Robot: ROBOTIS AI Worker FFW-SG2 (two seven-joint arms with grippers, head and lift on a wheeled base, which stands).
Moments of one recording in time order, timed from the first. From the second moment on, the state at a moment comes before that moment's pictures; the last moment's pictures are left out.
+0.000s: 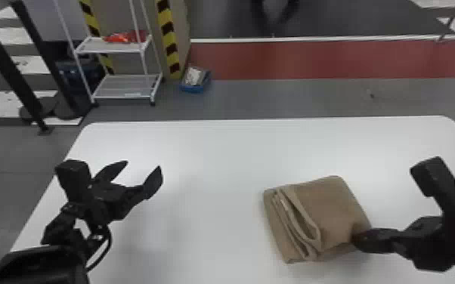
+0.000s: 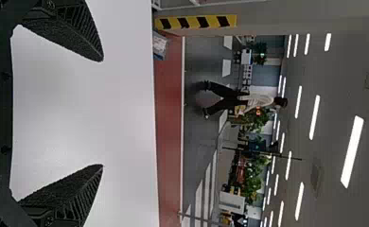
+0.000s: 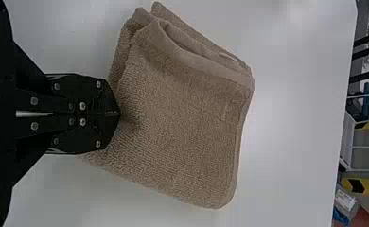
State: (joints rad) left arm 0.14 0.03 0.27 -1.71 0.03 0.24 -0.49; right arm 0.12 -0.21 0.00 -2.11 0.69 1.18 1.36
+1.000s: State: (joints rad) left arm 0.14 0.03 0.28 -1.70 0.04 0.24 -0.49; right arm -0.12 -0.15 -0.02 -1.94 0.66 1.28 1.36
